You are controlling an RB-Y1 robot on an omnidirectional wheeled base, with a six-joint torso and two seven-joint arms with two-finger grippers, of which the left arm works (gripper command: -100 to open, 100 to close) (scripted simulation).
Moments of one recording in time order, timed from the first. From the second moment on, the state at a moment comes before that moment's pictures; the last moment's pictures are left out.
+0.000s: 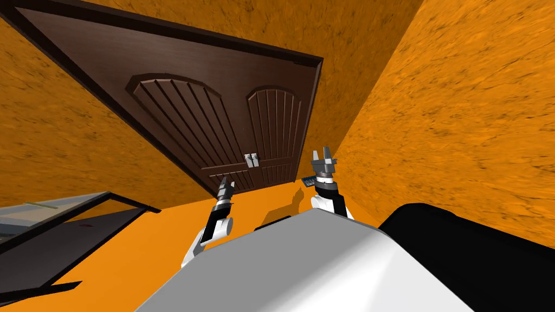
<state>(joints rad) 0.21 0.16 0.00 -1.61 0.09 -0.43 0.10</state>
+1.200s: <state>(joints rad) 0.07 0.22 0.03 -1.35 0.10 -0.35 0.13</state>
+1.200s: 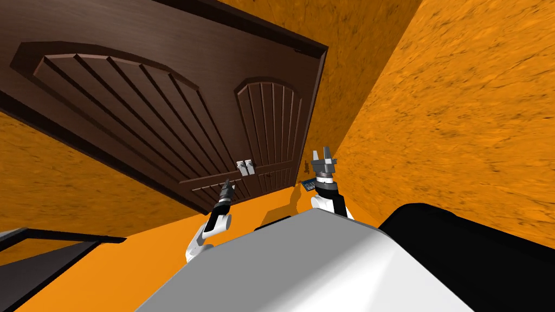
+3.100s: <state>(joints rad) 0.03 0.31 0.13 -1.18 0.14 -0.33 0.17</state>
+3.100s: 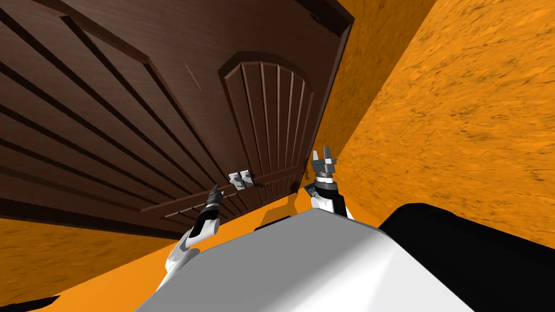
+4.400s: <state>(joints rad) 0.05 0.32 0.13 -1.19 0.14 -0.33 0.17</state>
